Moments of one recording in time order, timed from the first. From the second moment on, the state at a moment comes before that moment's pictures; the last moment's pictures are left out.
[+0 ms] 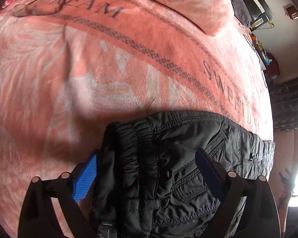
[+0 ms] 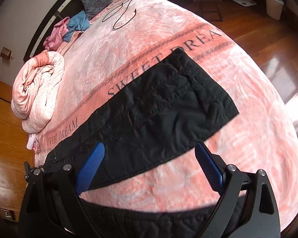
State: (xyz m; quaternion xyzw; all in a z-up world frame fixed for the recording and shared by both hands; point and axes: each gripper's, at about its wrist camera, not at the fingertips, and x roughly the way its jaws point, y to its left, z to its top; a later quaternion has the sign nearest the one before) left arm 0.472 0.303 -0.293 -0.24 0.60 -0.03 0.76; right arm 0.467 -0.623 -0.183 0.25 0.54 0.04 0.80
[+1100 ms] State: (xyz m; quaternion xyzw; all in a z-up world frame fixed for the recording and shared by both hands) left arm 0.446 0.299 -0.278 -0.23 0.56 0.04 0.79; right arm 0.611 -0.665 -0.228 0.16 0.55 0.03 0.82
